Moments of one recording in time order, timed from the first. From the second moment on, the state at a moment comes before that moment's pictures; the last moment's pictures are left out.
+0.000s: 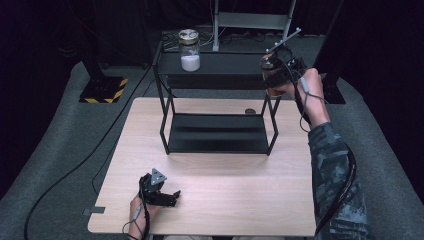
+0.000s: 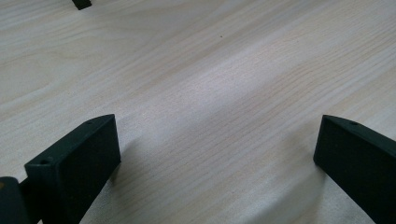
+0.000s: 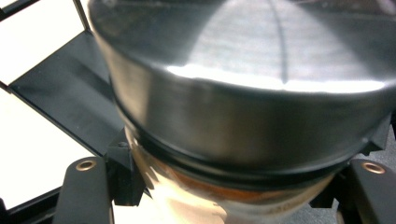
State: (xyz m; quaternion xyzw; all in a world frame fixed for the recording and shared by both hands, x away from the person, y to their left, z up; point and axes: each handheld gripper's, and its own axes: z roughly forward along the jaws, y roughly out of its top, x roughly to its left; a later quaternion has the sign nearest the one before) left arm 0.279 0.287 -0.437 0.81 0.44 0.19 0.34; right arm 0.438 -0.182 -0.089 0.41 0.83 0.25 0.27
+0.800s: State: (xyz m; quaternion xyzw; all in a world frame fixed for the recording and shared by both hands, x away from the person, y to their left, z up) left arm 0.279 0.287 -0.437 0.81 0.44 0.19 0.34; right arm 0.426 -0.183 -0.087 0.42 0.79 0.32 0.31
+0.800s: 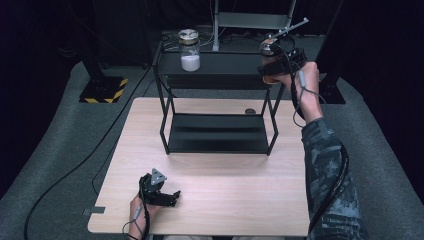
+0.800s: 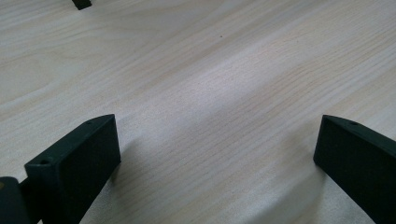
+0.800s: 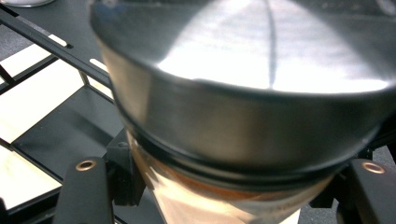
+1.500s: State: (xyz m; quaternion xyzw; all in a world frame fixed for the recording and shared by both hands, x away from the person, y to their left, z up) left arm 0.279 0.287 -0.437 0.81 0.44 0.19 0.34; right arm 0.431 -0.178 -0.097 0.43 0.76 0.36 0.33
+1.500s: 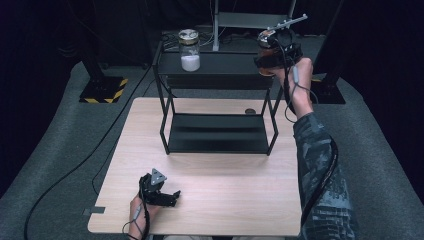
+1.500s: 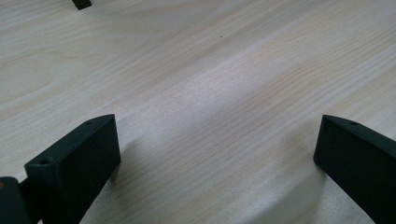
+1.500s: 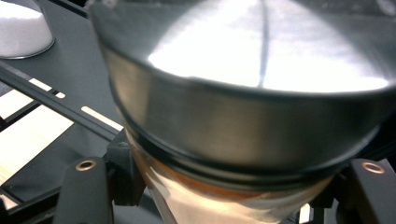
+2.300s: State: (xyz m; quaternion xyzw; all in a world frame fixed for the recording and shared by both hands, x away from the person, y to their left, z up) left arm 0.280 0.287 -0.437 0.81 0.44 0.19 0.34; right arm 0.456 -0.169 -0.115 0.45 0.74 0.38 0.32
